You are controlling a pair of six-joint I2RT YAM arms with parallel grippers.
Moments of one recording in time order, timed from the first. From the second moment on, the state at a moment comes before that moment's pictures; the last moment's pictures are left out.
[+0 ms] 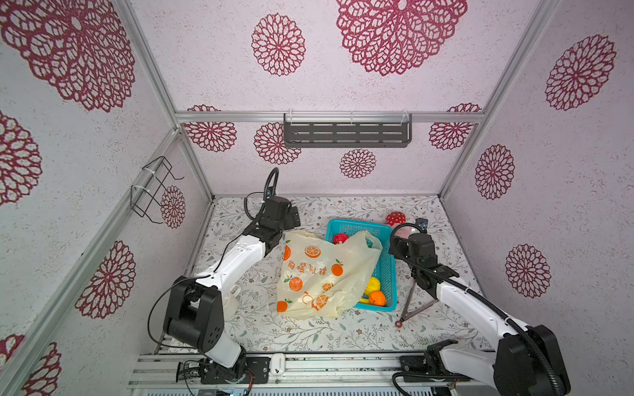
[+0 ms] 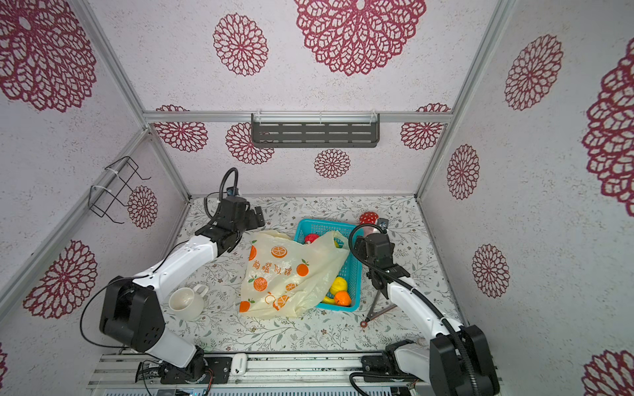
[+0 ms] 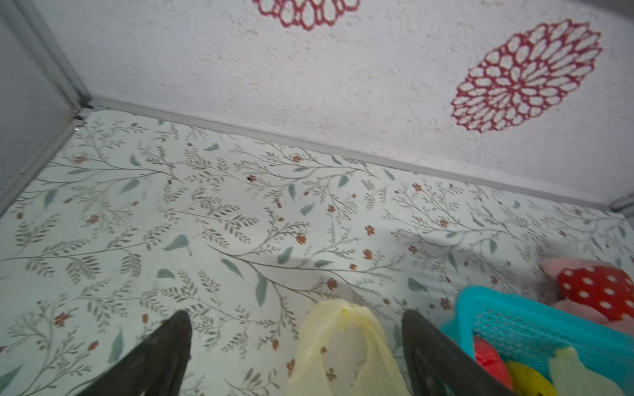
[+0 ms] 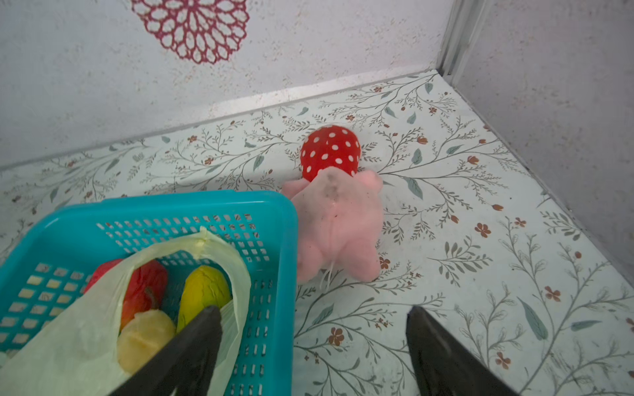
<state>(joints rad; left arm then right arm) -0.40 1.63 1.30 -0.27 -0.33 -0.43 0.32 1.18 0.71 -0.06 0.34 0.33</state>
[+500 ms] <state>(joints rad) -0.33 1.81 1.62 -0.71 -0.02 -0.64 0.33 1.16 0.73 -0.11 0.34 0.25</state>
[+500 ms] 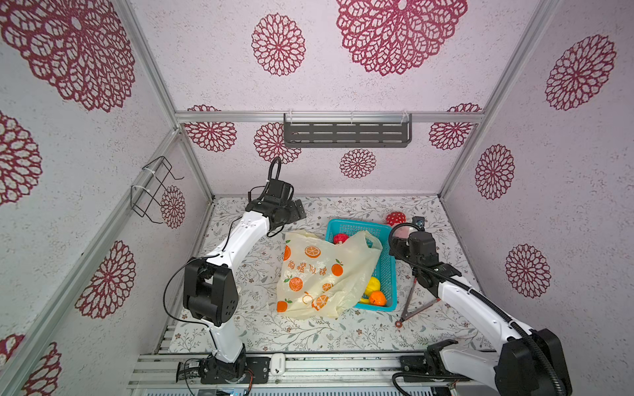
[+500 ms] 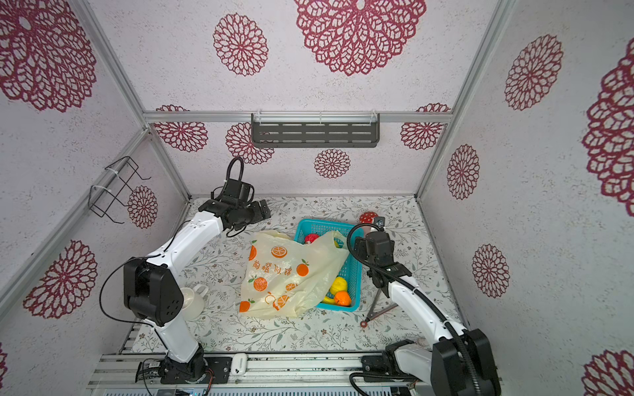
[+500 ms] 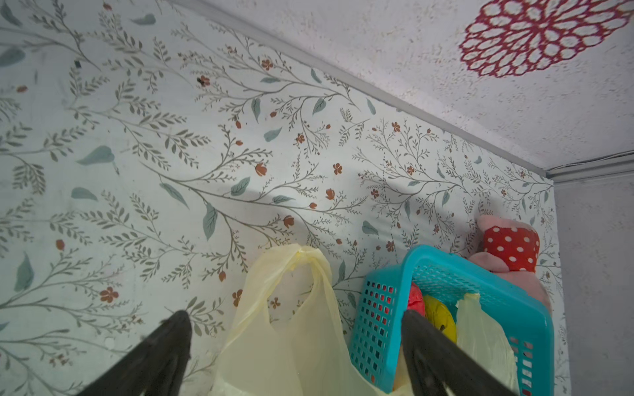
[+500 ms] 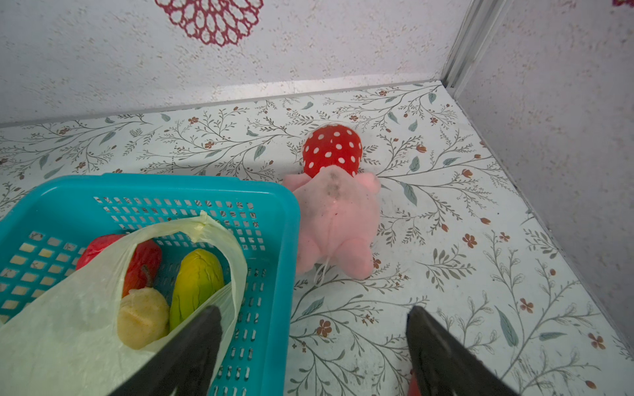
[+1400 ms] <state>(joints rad) -0.39 1.86 1.58 -0.78 0.06 -0.65 0.34 1.17 0.73 -0.12 0.34 0.23</state>
